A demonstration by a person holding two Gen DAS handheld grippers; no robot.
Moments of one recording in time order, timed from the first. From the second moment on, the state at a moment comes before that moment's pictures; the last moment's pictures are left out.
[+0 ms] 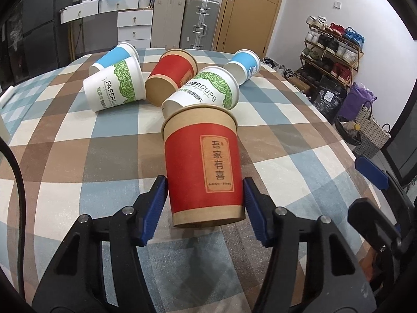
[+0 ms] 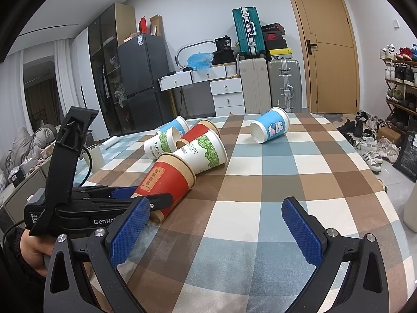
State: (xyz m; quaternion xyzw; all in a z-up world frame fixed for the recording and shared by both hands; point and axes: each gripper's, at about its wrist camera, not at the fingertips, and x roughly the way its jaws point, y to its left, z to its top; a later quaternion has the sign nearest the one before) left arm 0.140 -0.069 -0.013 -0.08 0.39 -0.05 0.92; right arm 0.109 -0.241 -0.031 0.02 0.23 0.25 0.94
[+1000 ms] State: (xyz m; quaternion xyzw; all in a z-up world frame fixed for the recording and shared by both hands) left arm 0.010 -0.046 0.029 -0.08 0.33 -0.03 0.94; right arm 0.083 -0.220 -0.027 0.00 0.21 0.27 0.94
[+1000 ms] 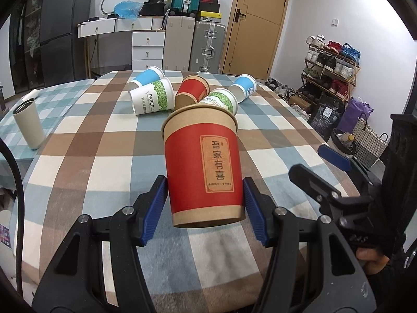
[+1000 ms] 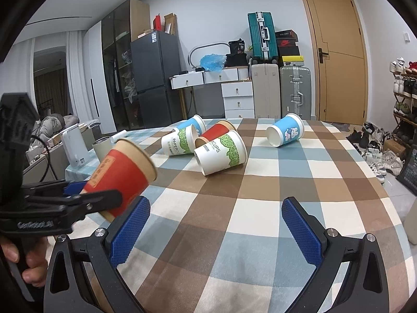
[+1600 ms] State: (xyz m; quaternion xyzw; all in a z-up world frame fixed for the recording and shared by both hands) left arm -0.015 -0.066 -0.004 -0.09 0.35 -0.03 0.93; right arm 0.070 -0.217 -0.029 -0.02 0.20 0.32 0.93
